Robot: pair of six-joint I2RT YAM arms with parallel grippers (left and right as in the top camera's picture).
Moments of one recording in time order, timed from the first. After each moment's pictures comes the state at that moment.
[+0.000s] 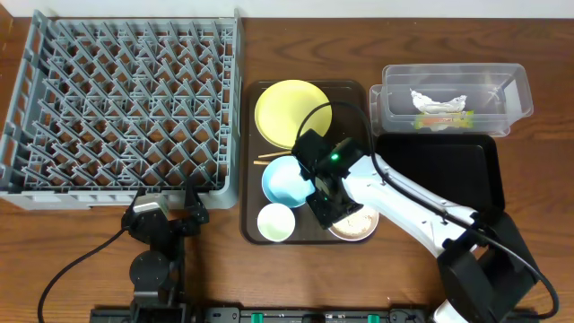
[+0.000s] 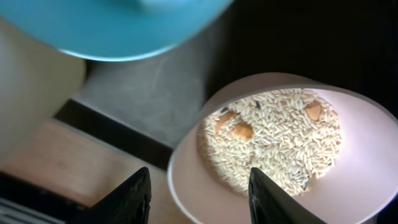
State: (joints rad) left arm -0.02 0.01 0.02 -0.11 -0.17 -0.17; right arm 0.74 1.78 1.24 -1.07 -0.07 0.23
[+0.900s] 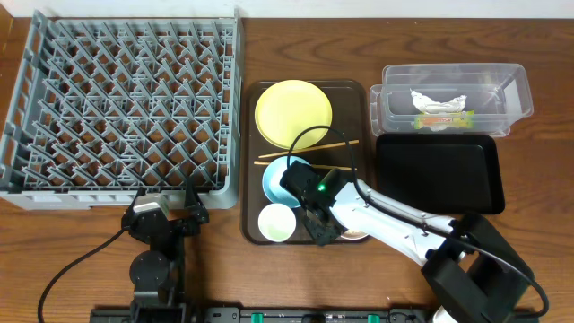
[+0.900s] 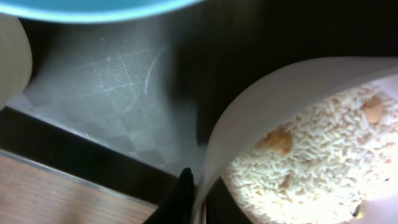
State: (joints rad) left arm -0.02 0.01 0.02 -0.11 -0.17 -0.17; right arm 0.86 1.78 1.09 -0.91 0.05 0.32
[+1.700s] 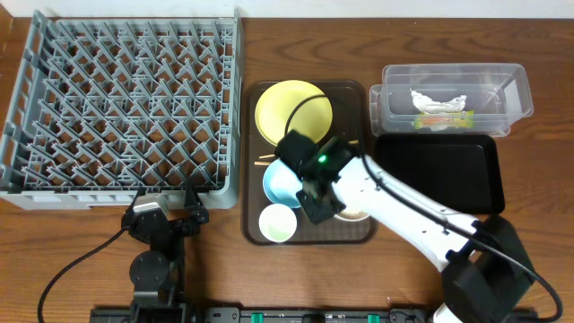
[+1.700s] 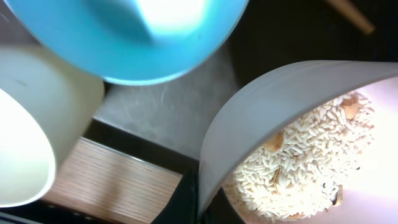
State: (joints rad) left arm -0.02 0.01 0.02 -0.11 -0.17 -0.17; right arm 0.81 1.78 1.37 -1.16 0.03 0.33
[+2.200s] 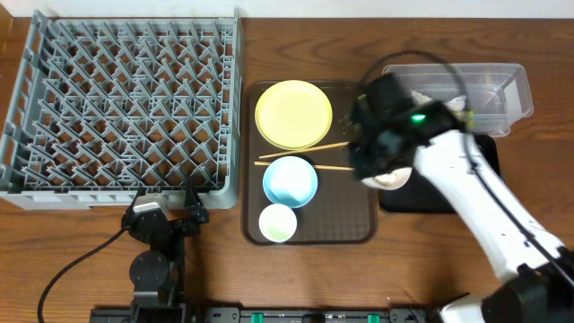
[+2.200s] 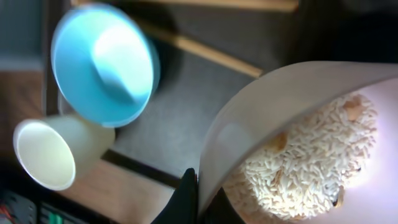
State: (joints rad) left arm -0.02 0.01 0.02 -0.11 -0.17 -0.17; right arm 0.41 1.60 1.39 -1.12 -0.20 0.19
